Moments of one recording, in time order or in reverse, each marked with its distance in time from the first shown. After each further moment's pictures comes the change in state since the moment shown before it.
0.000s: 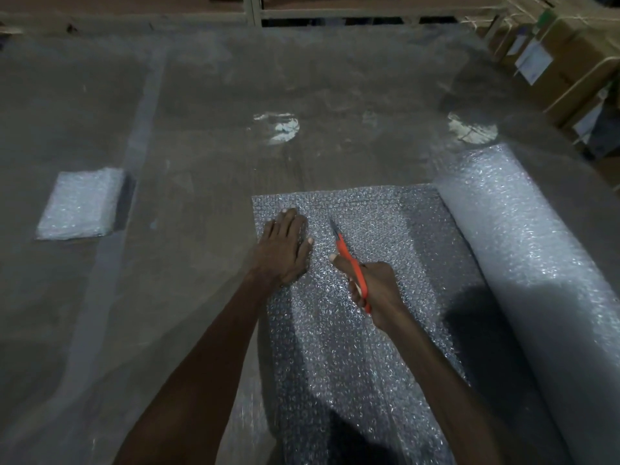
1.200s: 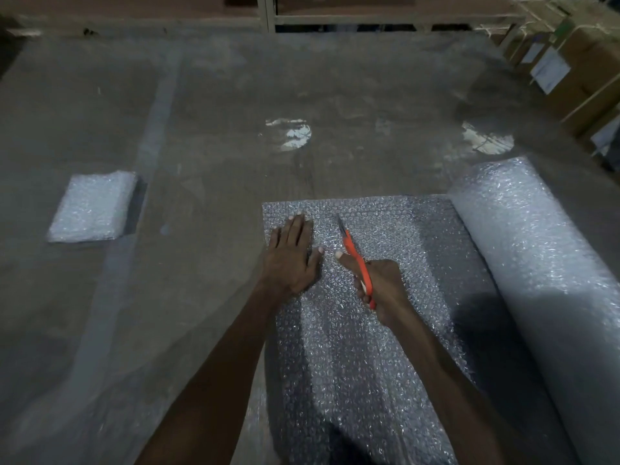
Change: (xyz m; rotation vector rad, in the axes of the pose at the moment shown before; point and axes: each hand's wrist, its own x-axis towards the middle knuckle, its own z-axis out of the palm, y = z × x) left_hand -0.001 0.003 0.000 0.055 -0.020 -0.062; right_hand 0.017 -0.019 0.012 -0.022 0.005 -0.013
